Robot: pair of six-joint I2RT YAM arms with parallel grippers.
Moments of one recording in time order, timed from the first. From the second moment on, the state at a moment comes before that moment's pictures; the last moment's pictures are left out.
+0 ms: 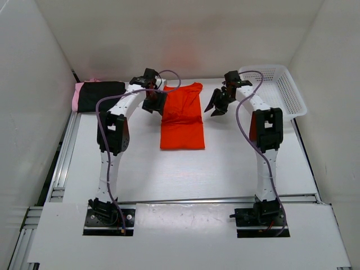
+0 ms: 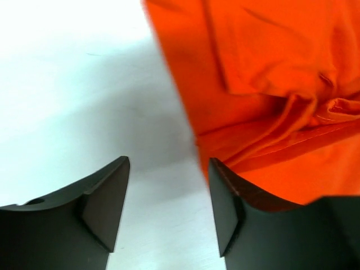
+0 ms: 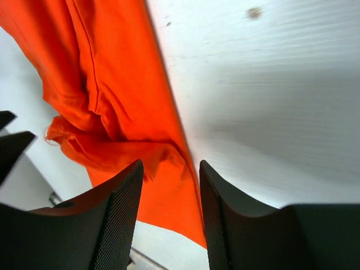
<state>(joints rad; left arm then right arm) -0.32 2.35 2.14 -0.94 0.12 0.00 0.23 2.33 2.00 -0.81 -0.45 0.57</state>
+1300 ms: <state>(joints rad) -0.34 2.06 1.61 -0.90 0.28 0.00 0.41 2.45 2.07 -0.51 -0.40 0.86</state>
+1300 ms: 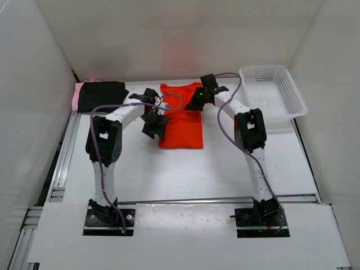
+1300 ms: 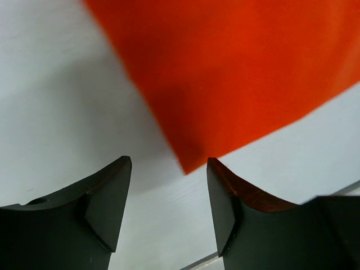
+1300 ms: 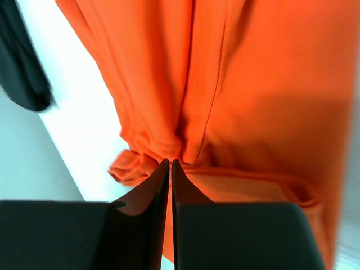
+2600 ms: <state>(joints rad) -0.37 2.13 1.55 -0.89 0.40 -0.01 0.37 1.98 1.21 -0.49 -0.59 0.66</state>
